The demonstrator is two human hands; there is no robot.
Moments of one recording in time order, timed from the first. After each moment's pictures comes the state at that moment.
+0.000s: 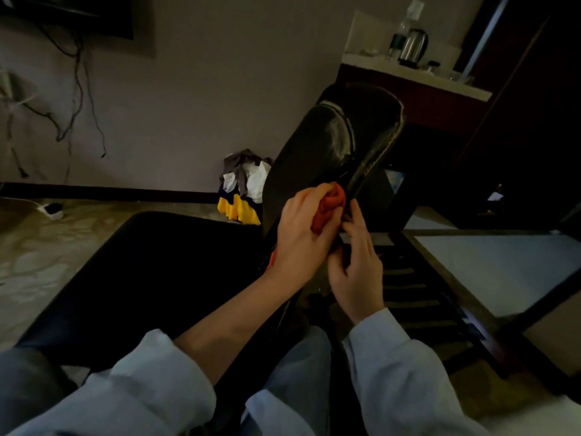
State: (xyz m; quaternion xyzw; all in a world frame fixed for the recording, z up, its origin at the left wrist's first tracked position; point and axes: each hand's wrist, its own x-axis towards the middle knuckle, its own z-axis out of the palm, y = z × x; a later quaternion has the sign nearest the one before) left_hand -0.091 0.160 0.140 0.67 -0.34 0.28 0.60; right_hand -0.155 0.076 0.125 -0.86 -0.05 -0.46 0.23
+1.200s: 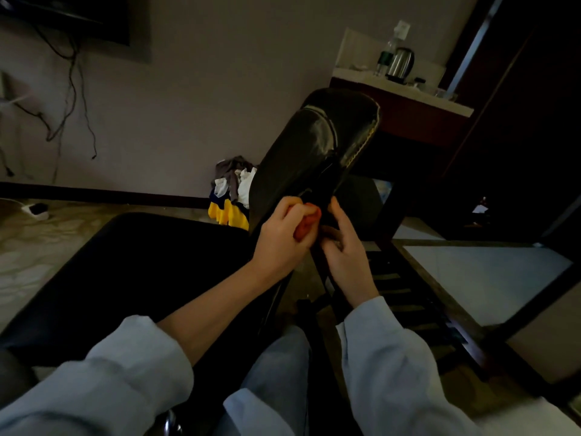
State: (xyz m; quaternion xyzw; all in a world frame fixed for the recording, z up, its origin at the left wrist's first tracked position) left_hand -0.079 0.154 0.113 0.66 -0.39 0.36 0.54; right_hand -0.161 0.054 0.135 -0.84 0.01 -0.25 0.48
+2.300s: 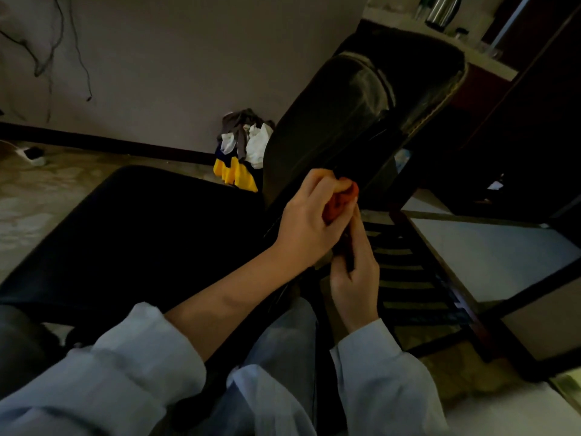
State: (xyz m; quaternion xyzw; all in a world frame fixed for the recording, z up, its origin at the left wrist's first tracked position) left_hand -0.077 0.157 0.108 0.63 -0.37 0.31 0.61; right_hand -0.156 0.076 0.072 -0.85 -0.01 -0.37 0.38
